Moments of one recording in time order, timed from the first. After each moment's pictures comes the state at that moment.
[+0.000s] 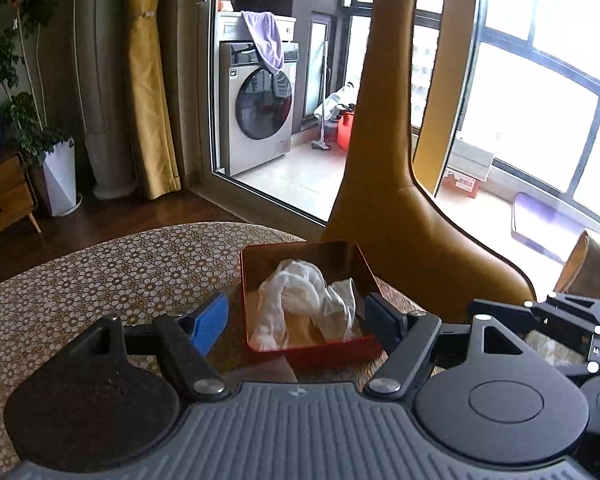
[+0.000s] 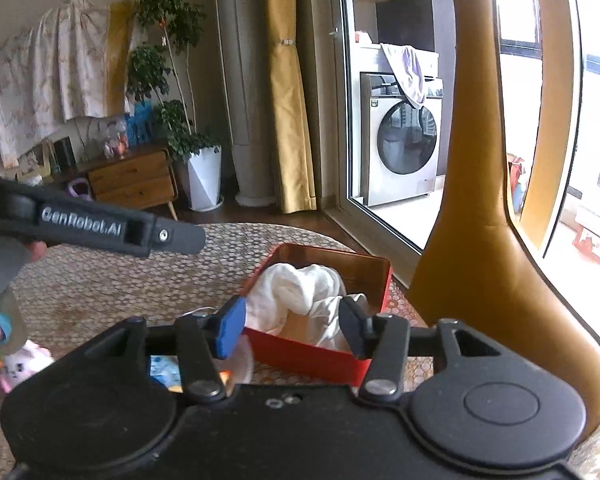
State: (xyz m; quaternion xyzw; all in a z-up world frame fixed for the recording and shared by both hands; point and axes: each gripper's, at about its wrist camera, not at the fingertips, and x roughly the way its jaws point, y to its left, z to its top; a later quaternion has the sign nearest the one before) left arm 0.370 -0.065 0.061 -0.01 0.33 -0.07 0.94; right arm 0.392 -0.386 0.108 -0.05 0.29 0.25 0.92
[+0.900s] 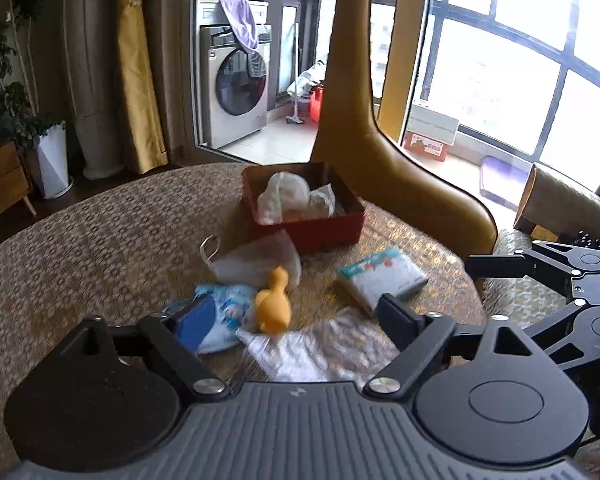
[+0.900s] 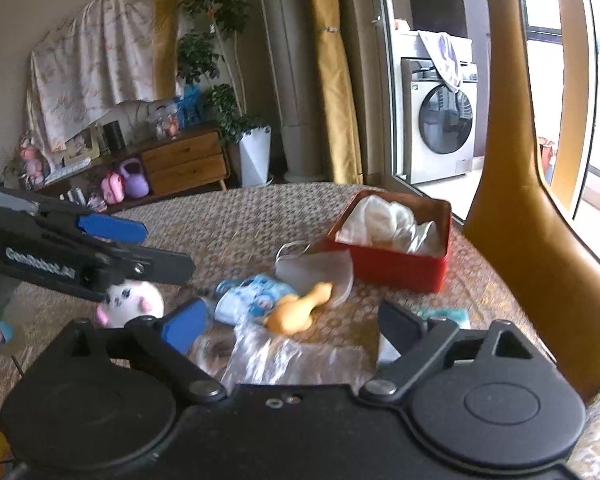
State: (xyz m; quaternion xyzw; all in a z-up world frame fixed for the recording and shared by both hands) left arm 0.211 -0.016 0.041 0.00 0.35 -0.11 0.93; right arm 0.260 -0.366 0.097 -0.04 0.31 0.31 0.90
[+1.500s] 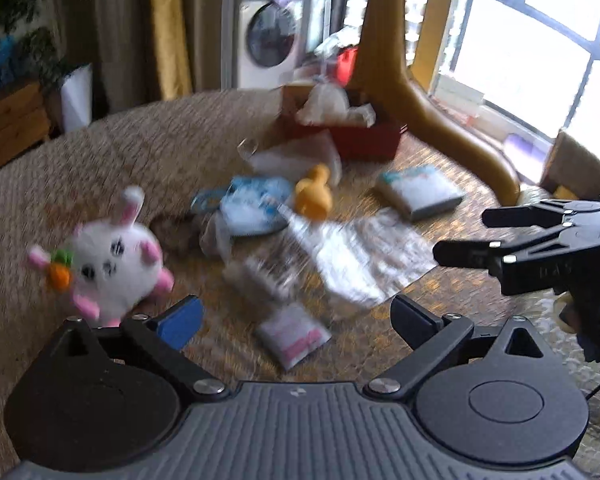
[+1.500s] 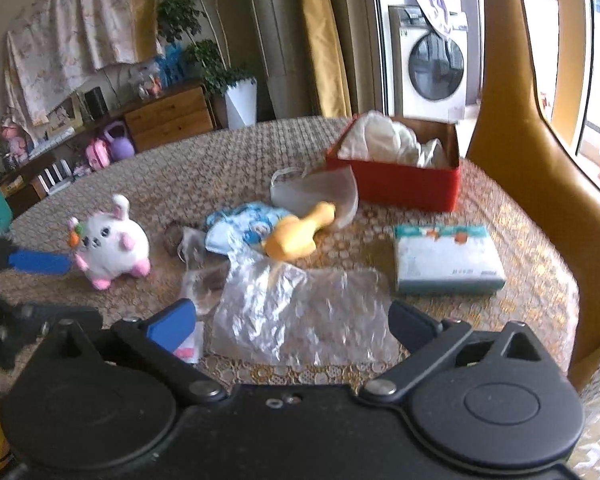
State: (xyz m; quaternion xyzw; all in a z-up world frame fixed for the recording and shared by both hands) left arm 0.160 0.018 -0.042 -0.02 0.41 -0.07 0.91; right arm 0.254 -0.353 0.029 -0.04 0.38 0.28 0.88
